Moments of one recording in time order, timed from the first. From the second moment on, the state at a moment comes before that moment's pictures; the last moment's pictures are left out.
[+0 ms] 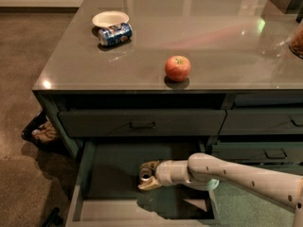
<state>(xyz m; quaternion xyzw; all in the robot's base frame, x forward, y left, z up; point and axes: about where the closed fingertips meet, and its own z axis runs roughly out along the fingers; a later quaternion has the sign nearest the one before) 0.516 0.020 0.439 -0.62 0.62 0.22 0.43</state>
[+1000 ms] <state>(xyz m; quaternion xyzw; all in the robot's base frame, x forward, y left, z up) 0.516 0.020 0.439 -0.62 0.62 0.22 0.43</state>
